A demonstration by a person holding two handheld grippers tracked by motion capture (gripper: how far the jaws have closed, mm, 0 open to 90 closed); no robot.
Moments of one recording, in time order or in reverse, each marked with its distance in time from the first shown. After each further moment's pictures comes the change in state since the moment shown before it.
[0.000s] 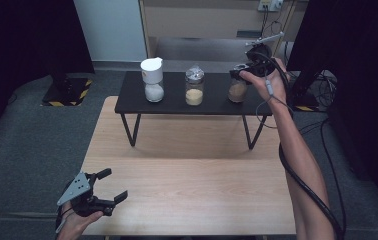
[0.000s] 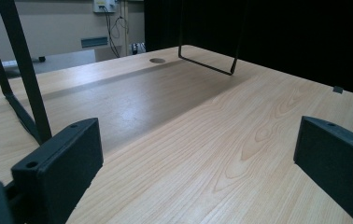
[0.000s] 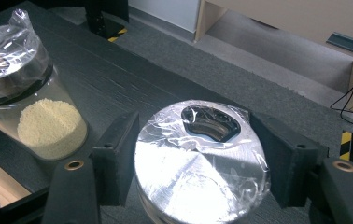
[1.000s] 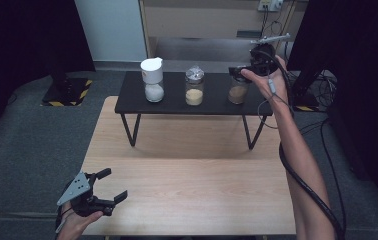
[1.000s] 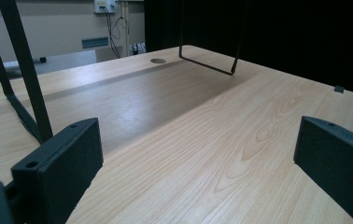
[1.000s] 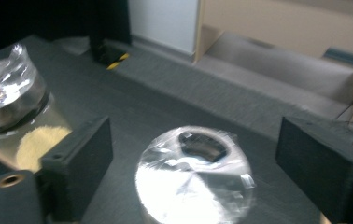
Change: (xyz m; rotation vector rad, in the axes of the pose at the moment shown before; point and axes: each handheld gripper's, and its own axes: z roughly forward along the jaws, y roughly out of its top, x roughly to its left) left arm 0.000 0.000 0.000 0.000 0.003 0.004; right arm -0.006 -0.018 -0.001 -0.112 -0.012 0.049
